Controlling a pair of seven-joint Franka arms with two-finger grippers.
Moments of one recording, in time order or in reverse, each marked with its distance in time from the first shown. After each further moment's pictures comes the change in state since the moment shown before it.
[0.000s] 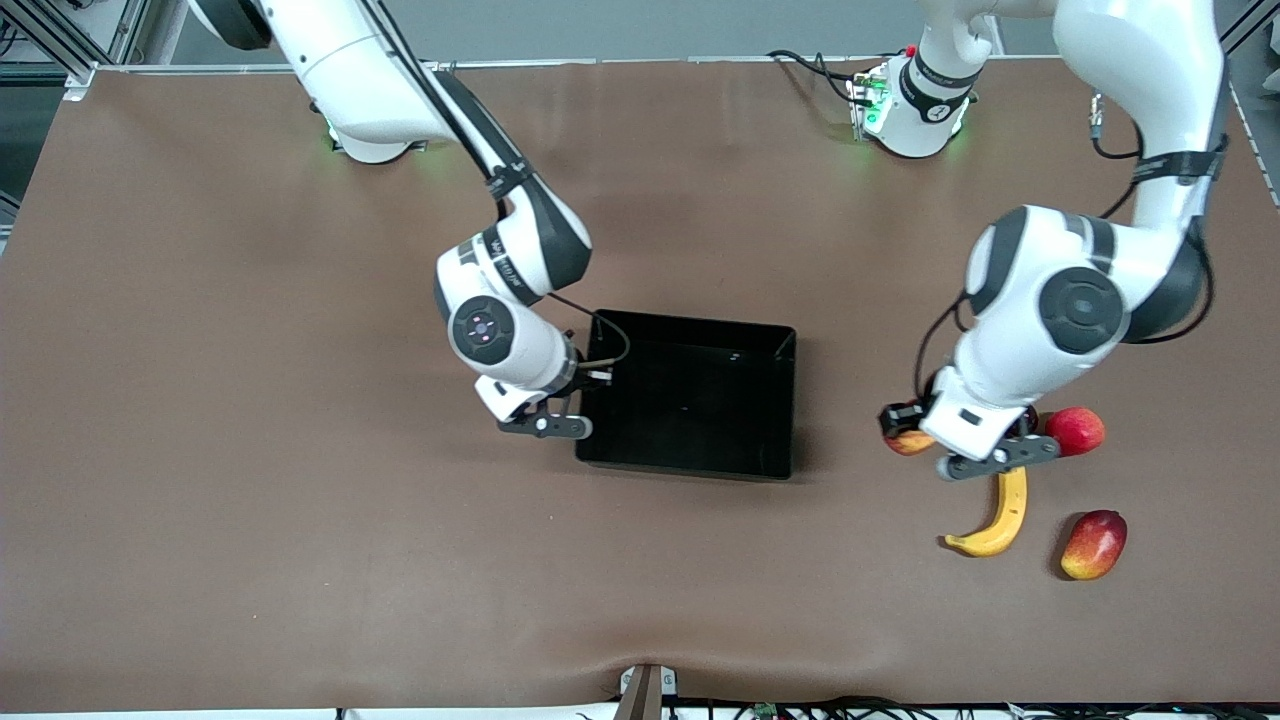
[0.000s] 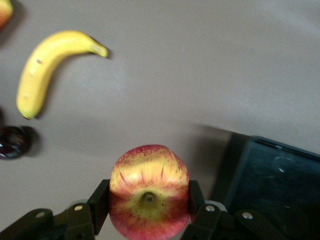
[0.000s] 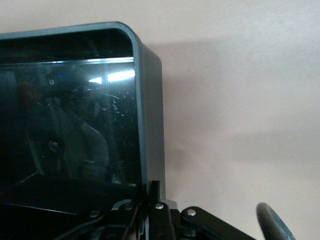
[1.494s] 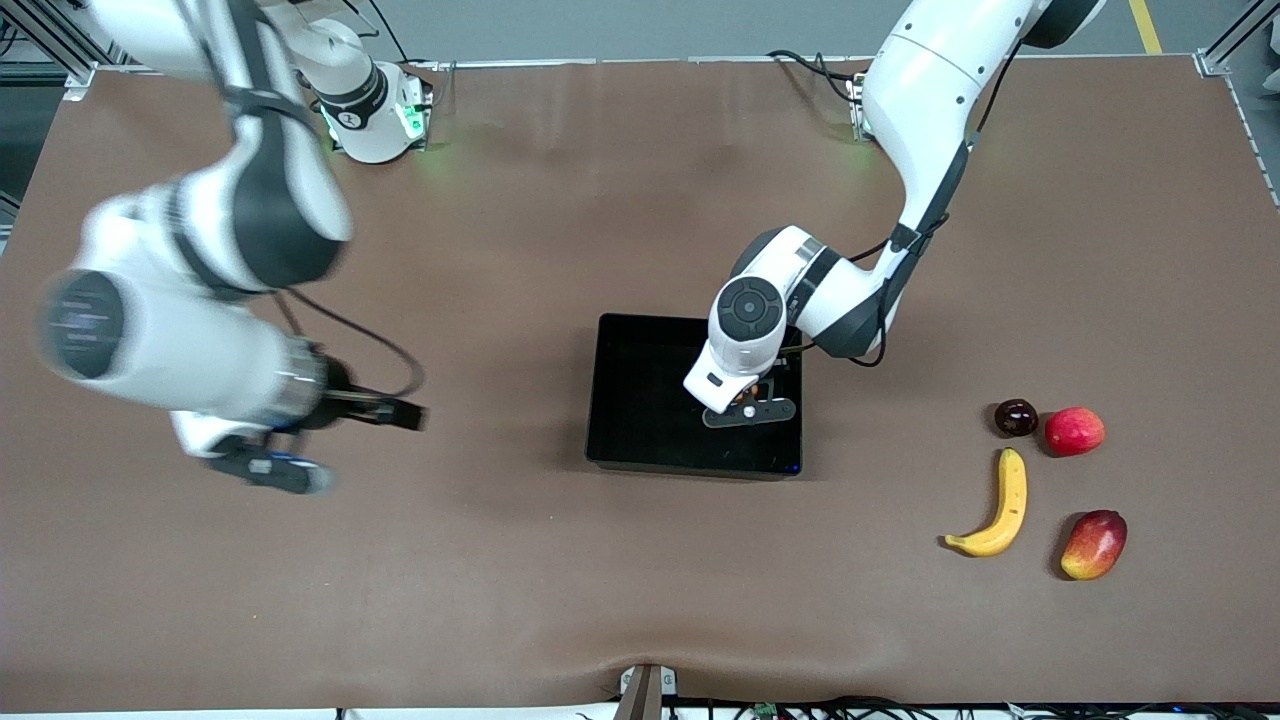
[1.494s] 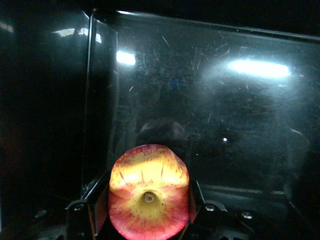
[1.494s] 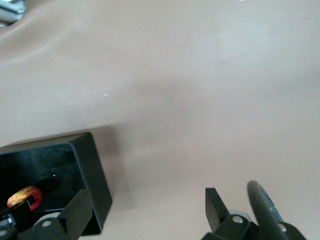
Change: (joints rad) left arm -0.310 0.258 -0.016 0.016 0.069 0.089 -0.223; right arm -0.247 -0.160 -0.228 0.358 -0.003 -0.591 -0.111
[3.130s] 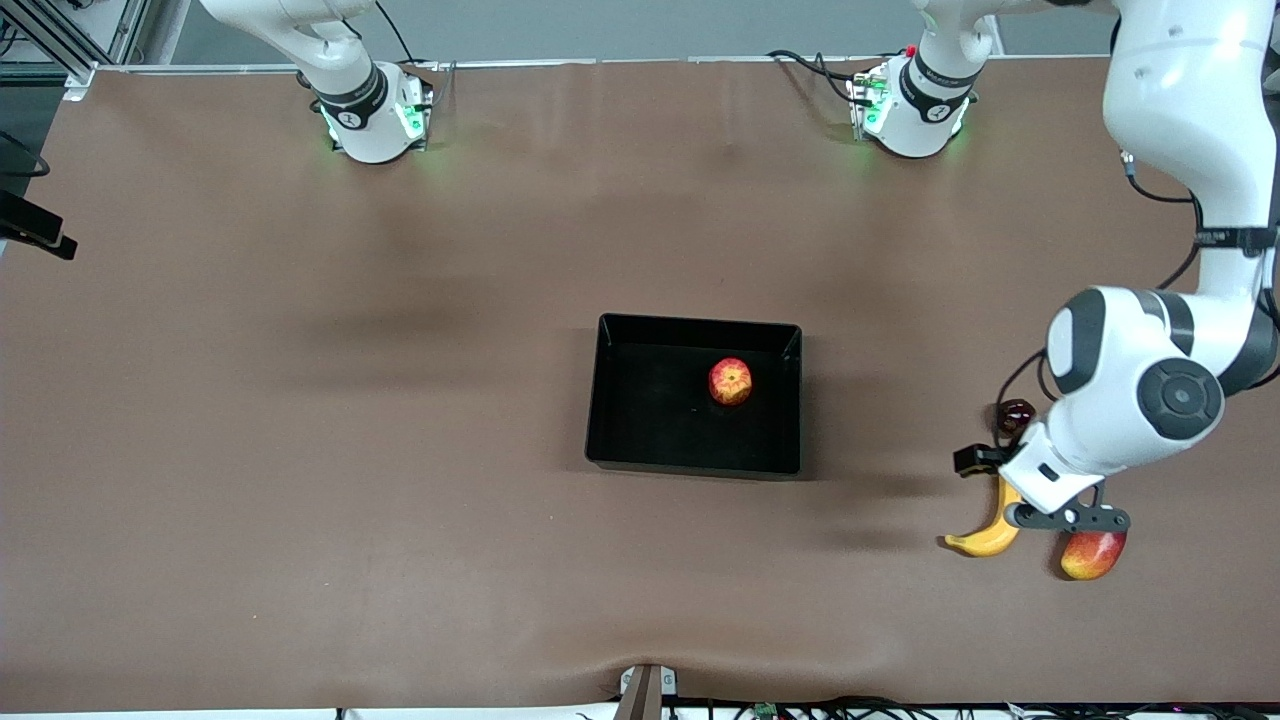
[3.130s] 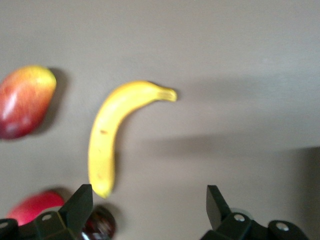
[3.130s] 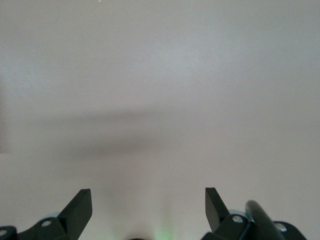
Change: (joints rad) left arm 0.559 -0.040 0.027 0.098 0.016 0.025 0.811; right arm -0.278 -0.534 -0.016 -0.416 -0.344 -0.093 -0.552
